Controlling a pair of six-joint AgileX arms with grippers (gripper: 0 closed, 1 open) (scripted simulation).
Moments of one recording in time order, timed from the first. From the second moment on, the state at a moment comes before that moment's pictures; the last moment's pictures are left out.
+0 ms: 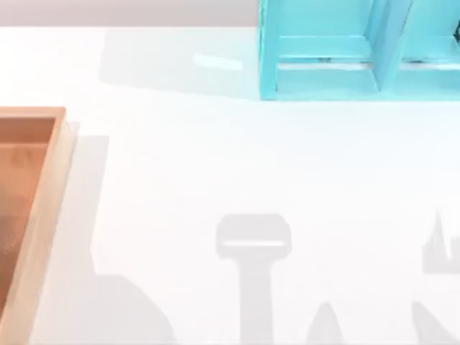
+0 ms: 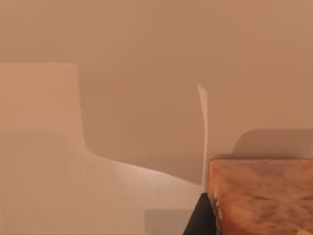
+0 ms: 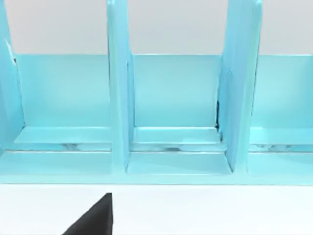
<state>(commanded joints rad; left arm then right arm) 0.34 1.75 0.97 -0.79 0.00 0.36 0.00 0.00 0.00 0.00 0.00 0.00</state>
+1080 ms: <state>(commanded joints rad) 0.03 1.58 1.27 -1.07 -0.05 0.06 0.00 0.00 0.00 0.00 0.00 0.00</state>
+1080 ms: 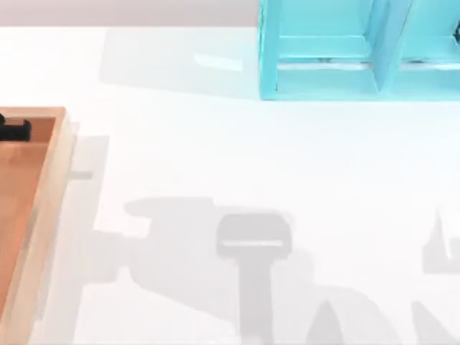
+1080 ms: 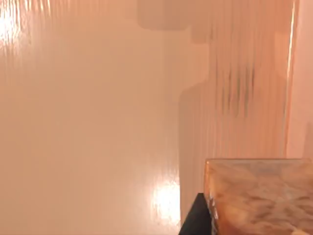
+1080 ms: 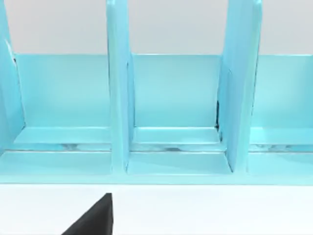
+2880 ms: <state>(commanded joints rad) -0.54 2.33 2.01 -1.25 0.01 -0.51 0.00 0.00 0.00 0.00 0.00 0.00</state>
